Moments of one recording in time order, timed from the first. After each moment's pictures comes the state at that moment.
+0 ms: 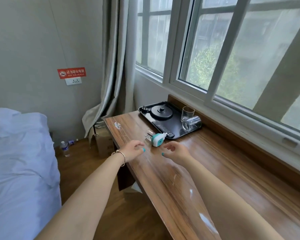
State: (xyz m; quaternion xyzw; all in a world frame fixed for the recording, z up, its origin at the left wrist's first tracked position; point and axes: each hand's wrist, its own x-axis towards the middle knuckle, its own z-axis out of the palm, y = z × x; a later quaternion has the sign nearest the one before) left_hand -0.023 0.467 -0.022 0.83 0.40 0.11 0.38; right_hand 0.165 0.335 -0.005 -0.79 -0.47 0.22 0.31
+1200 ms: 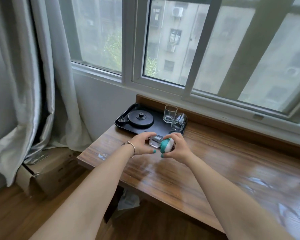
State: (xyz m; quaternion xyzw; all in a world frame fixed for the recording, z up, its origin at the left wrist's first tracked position) left_hand 0.072 0.656 -0.012 0.93 0.03 0.00 0.37; right_hand 0.140 0.460 -0.011 -0.88 -0.30 0.06 0.37
